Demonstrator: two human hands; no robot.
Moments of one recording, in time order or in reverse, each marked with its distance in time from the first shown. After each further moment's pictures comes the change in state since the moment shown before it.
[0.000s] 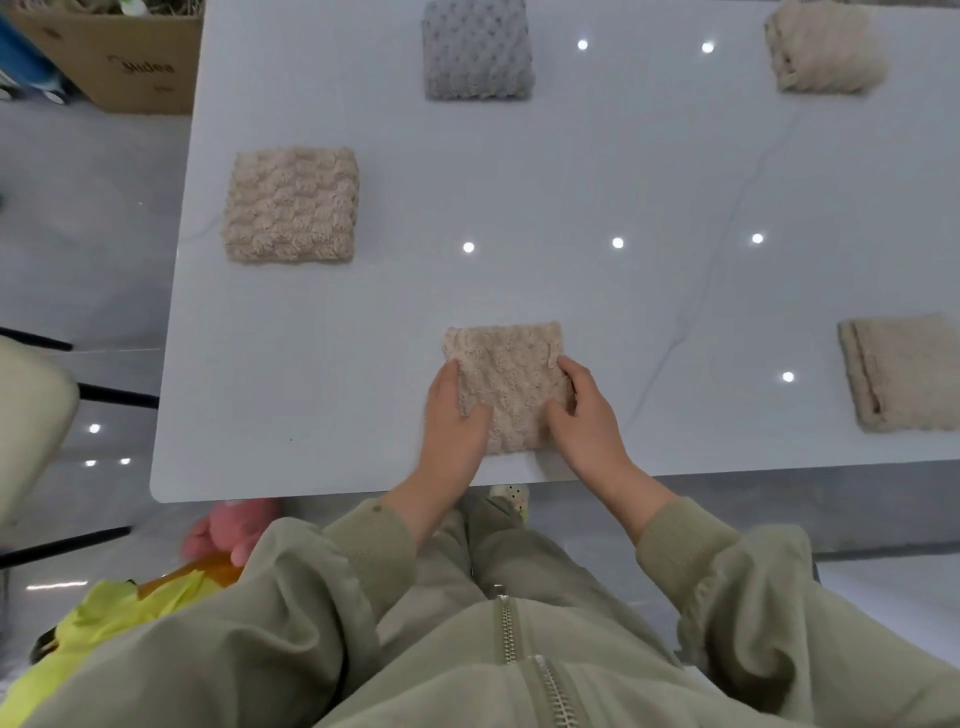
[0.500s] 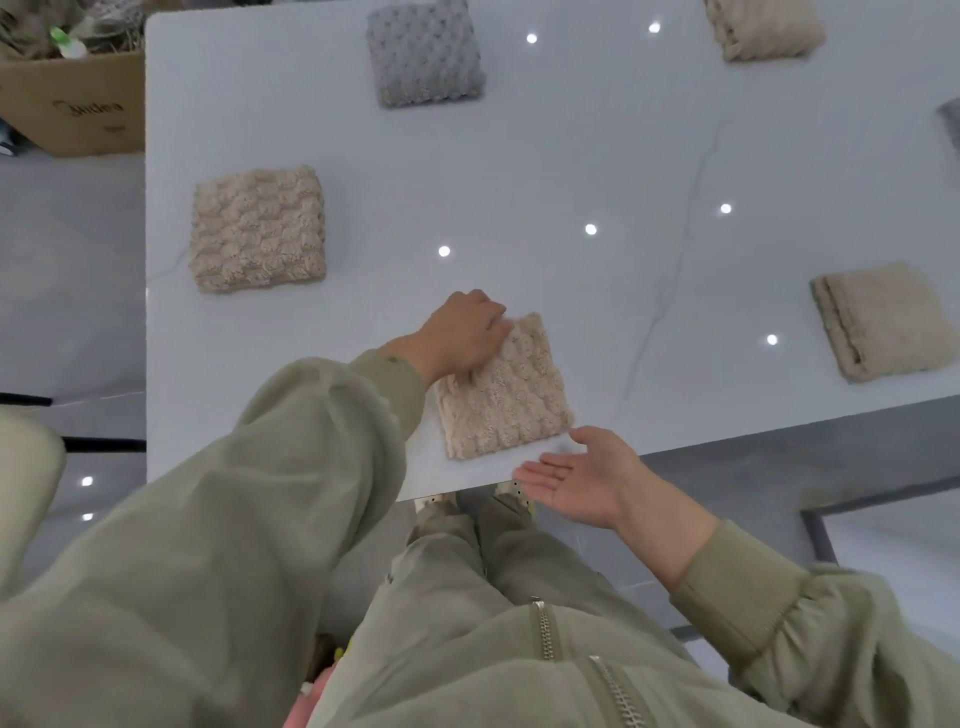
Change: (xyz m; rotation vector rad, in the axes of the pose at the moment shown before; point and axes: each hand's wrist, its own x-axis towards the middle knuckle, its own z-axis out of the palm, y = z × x) left_hand 0.102 0.066 -0.007 0.922 -0.449 0.431; right_hand -0.036 -0.007 -0.004 1.200 -0.029 1.020
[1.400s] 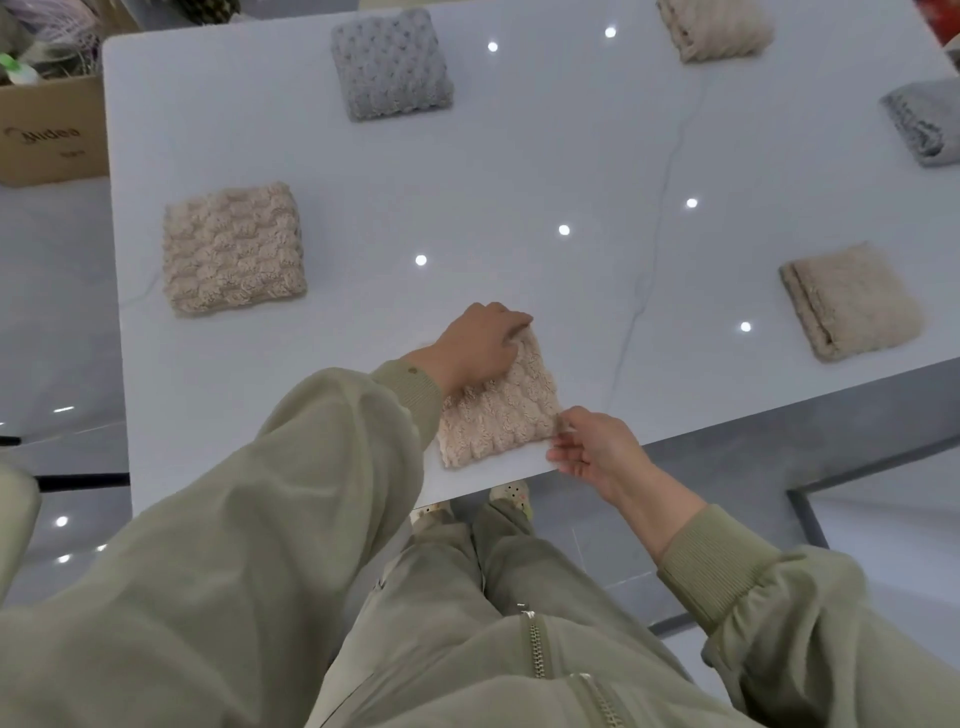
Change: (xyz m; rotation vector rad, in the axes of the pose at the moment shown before) left_hand 0.013 0.019 0.016 0.018 -0.027 0.152; right_hand 0.016 -0.013 -0.006 -0.583 0.253 -0.435
